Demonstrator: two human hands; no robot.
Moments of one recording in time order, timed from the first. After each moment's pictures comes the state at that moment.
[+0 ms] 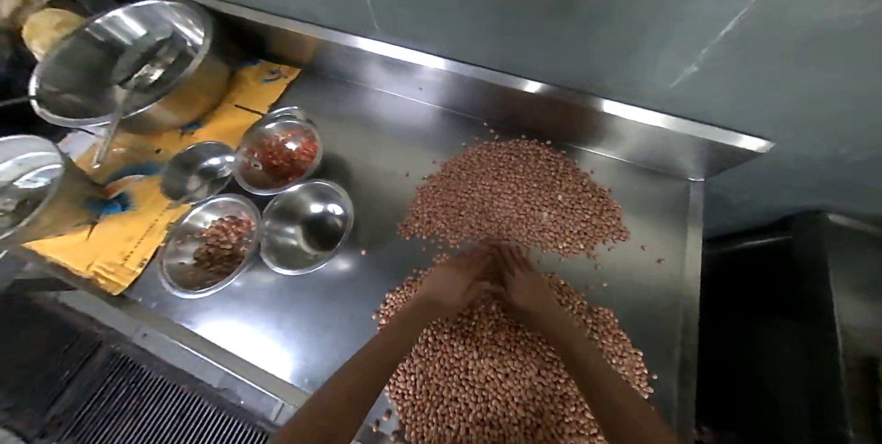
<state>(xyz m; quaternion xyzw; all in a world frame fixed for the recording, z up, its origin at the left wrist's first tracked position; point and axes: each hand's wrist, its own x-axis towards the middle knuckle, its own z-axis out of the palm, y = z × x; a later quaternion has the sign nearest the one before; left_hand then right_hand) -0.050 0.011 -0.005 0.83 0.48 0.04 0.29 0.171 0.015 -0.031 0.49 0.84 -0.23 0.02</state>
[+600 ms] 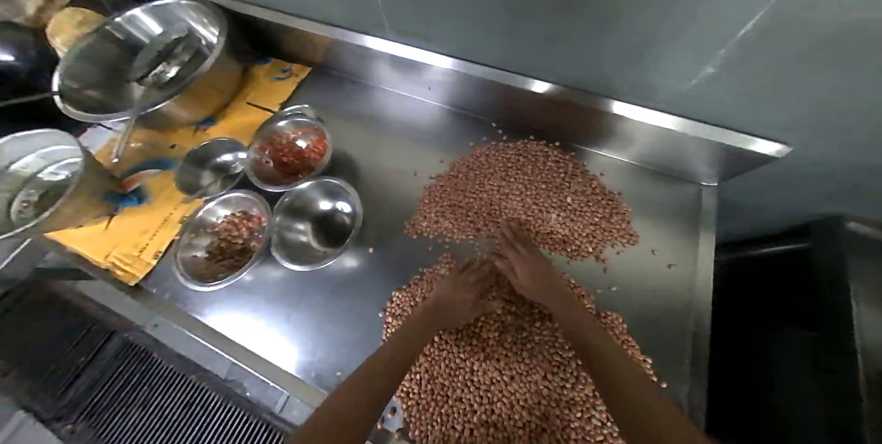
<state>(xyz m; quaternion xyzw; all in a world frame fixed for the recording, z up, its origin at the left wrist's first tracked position) -0.047 -0.001 -0.009 0.83 0.45 -0.05 0.33 0.167 0.055 -0.028 0.44 0.87 -0.20 -0.09</state>
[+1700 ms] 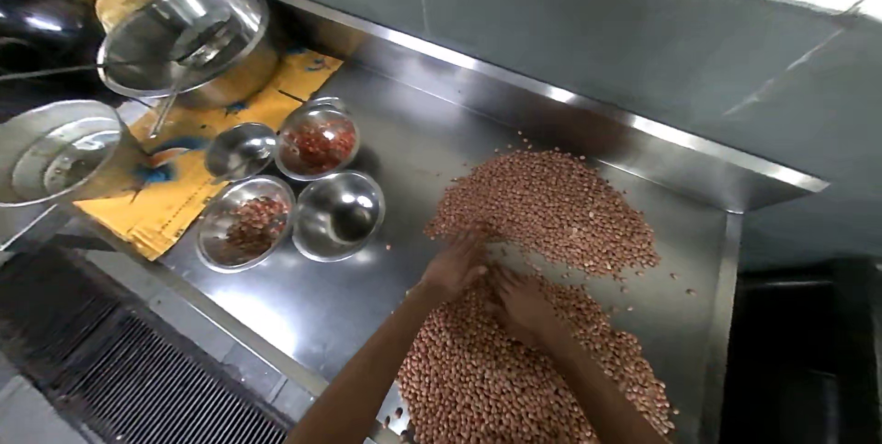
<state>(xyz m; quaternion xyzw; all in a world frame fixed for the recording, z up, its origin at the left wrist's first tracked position) -0.100 0.025 -0.038 0.79 0.54 0.11 0.28 0.125 0.017 -0.003 0.38 0.86 -0.30 0.13</state>
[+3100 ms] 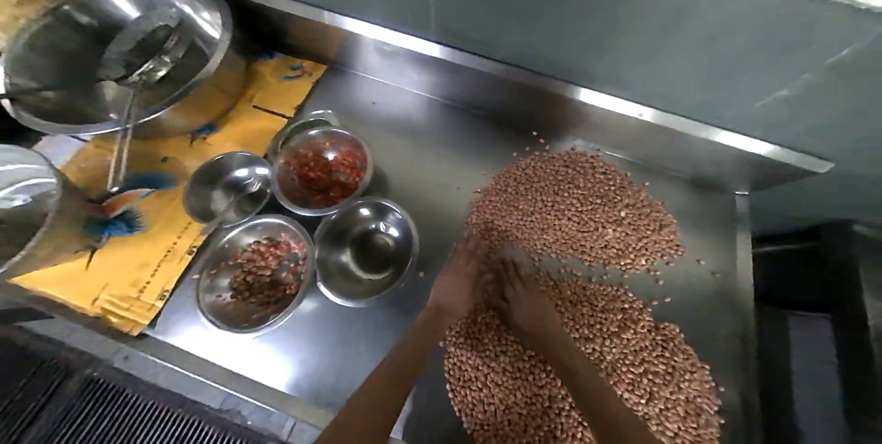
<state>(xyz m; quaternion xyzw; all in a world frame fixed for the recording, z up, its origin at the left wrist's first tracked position) -0.179 0.032 -0.024 0.76 0.56 0.12 0.31 0.017 0.008 -0.019 0.54 0.80 -0.24 0.08</state>
